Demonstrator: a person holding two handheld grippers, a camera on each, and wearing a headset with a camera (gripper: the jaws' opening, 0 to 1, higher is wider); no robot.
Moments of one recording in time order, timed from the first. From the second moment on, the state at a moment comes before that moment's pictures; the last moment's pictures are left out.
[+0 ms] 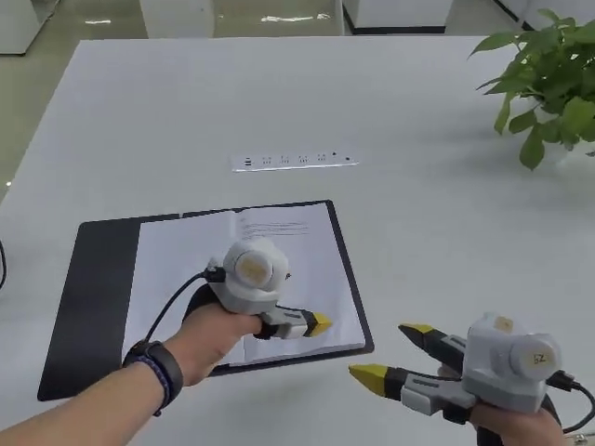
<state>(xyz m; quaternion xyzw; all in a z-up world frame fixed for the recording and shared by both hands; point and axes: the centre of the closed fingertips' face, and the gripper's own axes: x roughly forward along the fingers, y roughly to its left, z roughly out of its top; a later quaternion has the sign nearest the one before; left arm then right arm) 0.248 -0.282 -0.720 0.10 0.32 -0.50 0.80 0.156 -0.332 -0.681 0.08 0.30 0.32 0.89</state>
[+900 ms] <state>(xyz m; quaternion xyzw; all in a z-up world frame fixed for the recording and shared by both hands) 0.253 -0.310 -0.781 0.18 0.34 -0.46 0.80 0.155 -0.333 -0.692 0.08 0.32 0.33 0.88</state>
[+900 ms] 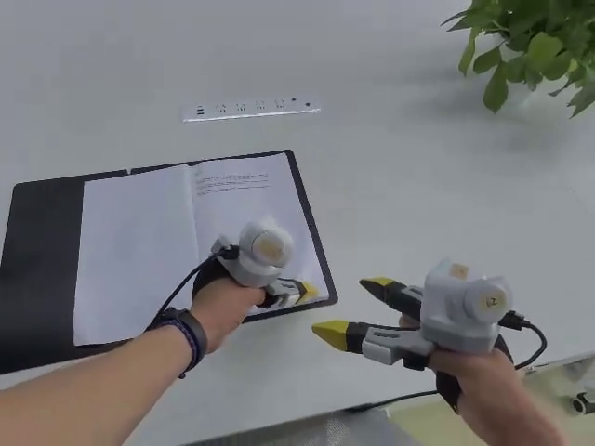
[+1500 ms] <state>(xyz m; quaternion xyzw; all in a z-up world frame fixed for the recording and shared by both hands) 0.259 -0.305 -0.781 0.16 0.33 -0.47 0.80 0.179 -0.334 -0.702 0.10 0.32 0.33 0.88</state>
